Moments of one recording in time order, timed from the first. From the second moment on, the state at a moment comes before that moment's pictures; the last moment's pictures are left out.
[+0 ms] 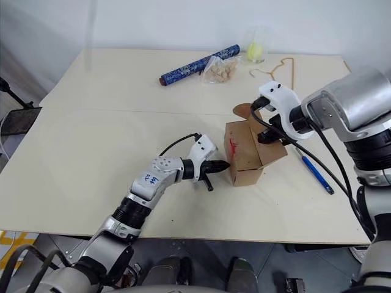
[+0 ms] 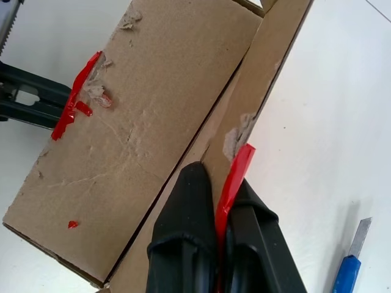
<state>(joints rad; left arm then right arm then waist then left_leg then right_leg) -0.70 0.09 -0.30 0.21 -0.10 0.56 -0.66 -1.25 -0.95 0.46 0.00 0.54 1.57 0.77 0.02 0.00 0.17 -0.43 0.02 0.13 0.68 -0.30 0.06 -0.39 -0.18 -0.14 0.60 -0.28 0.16</state>
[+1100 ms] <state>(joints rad) -0.81 0.03 -0.29 0.30 -0.12 0.21 -0.77 -1.23 -0.98 0.42 -0.01 0.59 1.61 0.70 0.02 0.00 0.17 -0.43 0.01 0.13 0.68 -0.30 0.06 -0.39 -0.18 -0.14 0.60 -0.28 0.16</state>
